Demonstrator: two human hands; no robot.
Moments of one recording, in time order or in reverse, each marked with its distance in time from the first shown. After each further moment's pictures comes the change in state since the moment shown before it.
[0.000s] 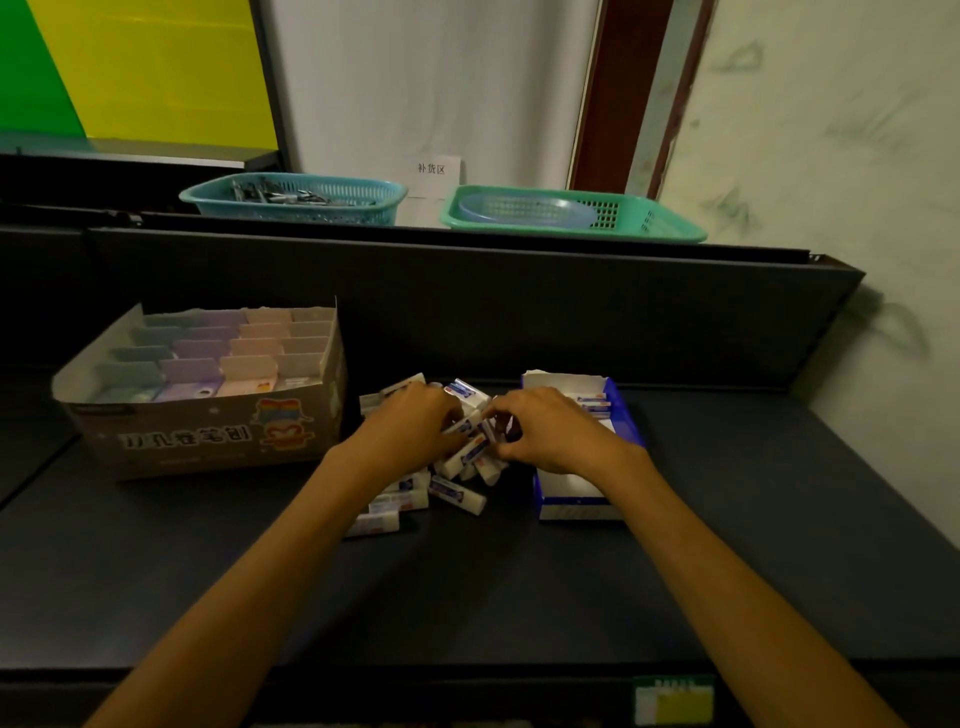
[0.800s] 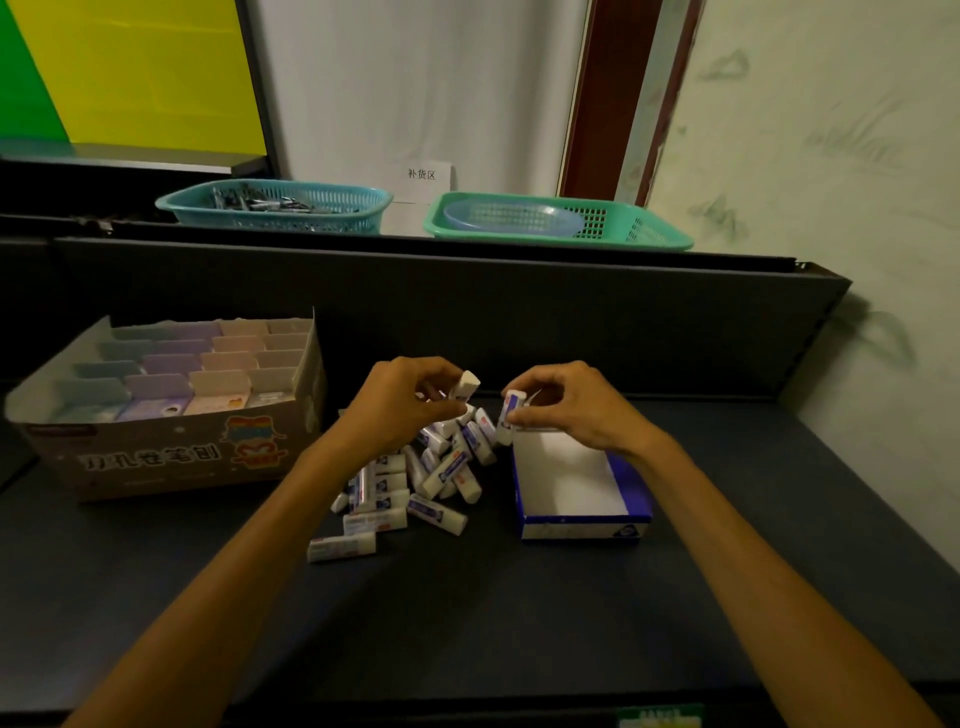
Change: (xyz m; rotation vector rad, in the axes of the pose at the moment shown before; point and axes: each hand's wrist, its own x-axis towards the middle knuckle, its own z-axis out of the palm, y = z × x) left_hand 0.015 0.000 -0.015 -0.462 0.214 0.073; right_hand -0.011 0.040 -0.033 0.541 0.143 0.026
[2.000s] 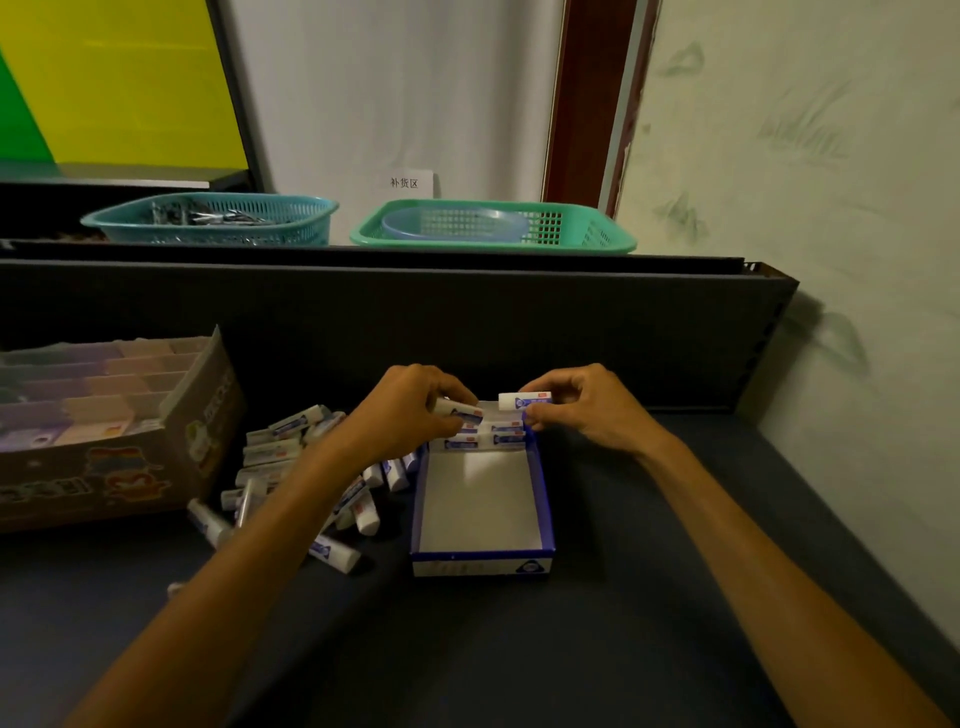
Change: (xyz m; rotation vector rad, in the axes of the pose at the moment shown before) left_hand 0.061 0.054 0.068 0.154 -0.108 0.020; right_hand -0.013 0.088 -0.078 0.164 0.053 -0.008
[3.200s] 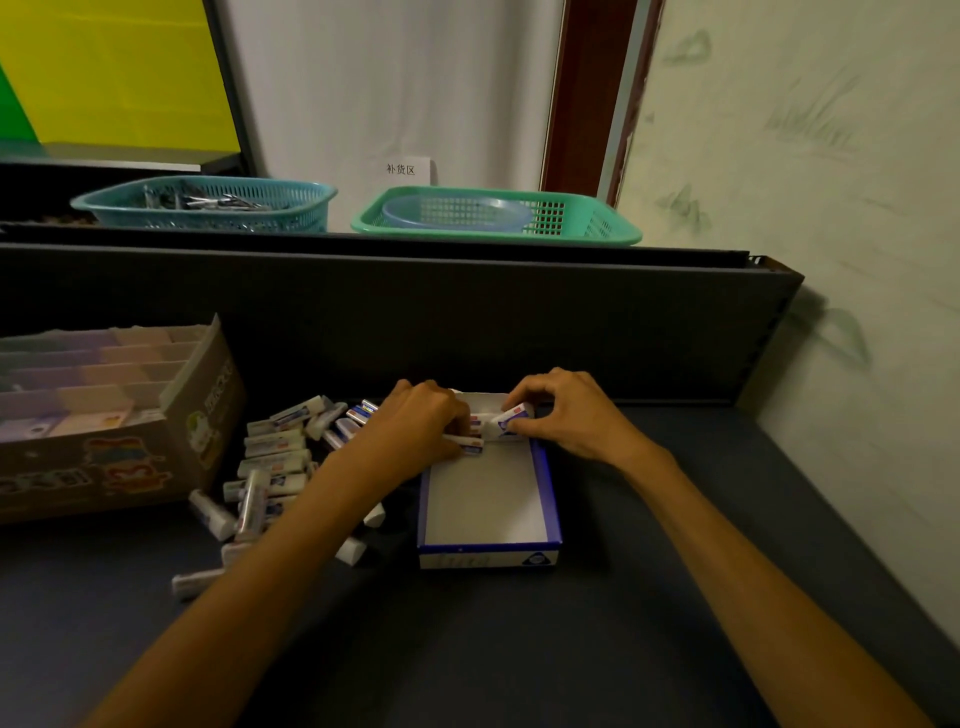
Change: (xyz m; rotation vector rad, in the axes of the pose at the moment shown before) left_hand 0.002 -0.011 0.025 0.457 -0.089 0.096; right_hand 0.006 -0.007 0.026 -0.390 0.000 -0.050
